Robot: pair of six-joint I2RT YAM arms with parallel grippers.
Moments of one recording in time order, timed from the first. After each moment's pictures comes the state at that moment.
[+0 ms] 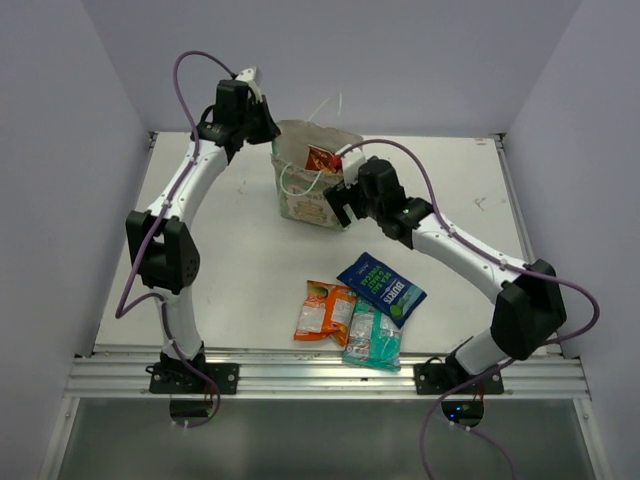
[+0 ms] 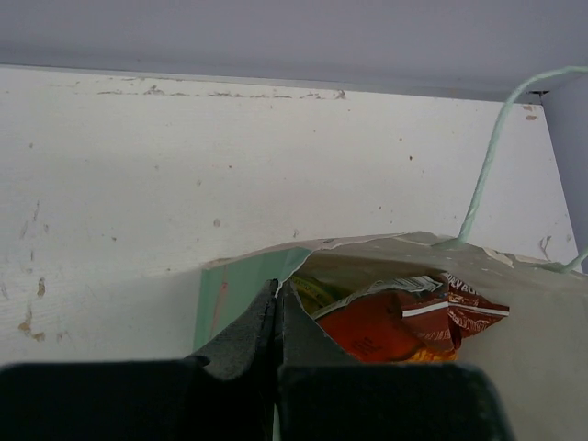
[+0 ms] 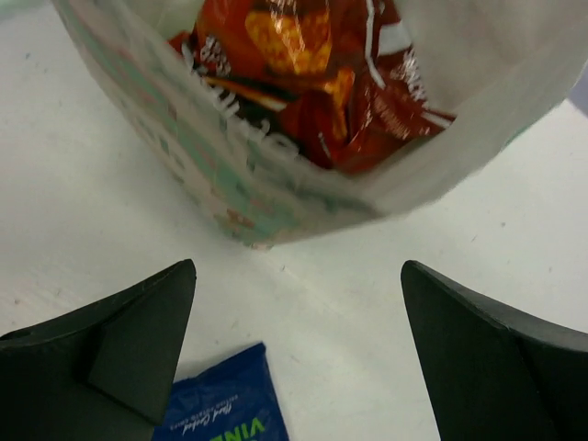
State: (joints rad) left arm -0.25 1.98 1.94 -0.45 0.16 -0.41; right arm 0.64 1.55 1.27 -0.23 0.19 -0.18
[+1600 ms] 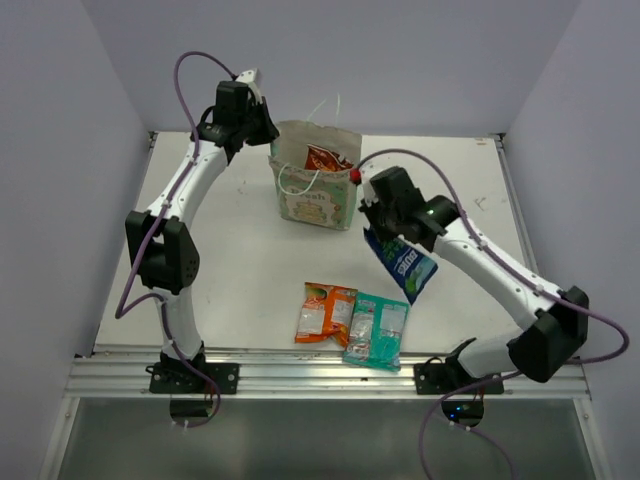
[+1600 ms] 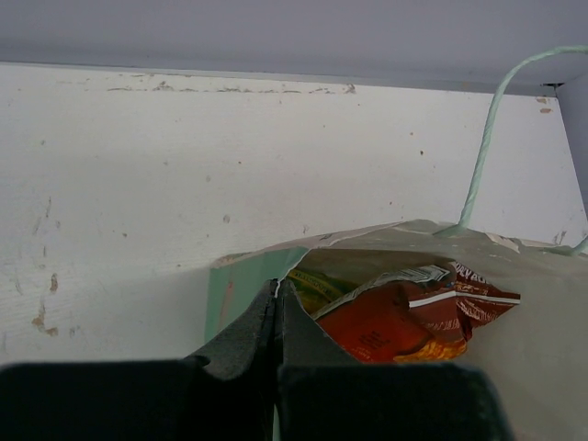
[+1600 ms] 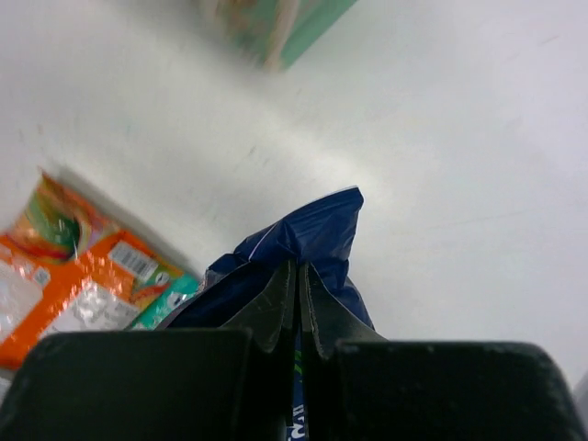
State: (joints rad) left arm -0.25 1.98 1.92 -0.46 0.15 -0.38; right arm 0.65 1.42 1.22 -0.75 0.14 -0.01
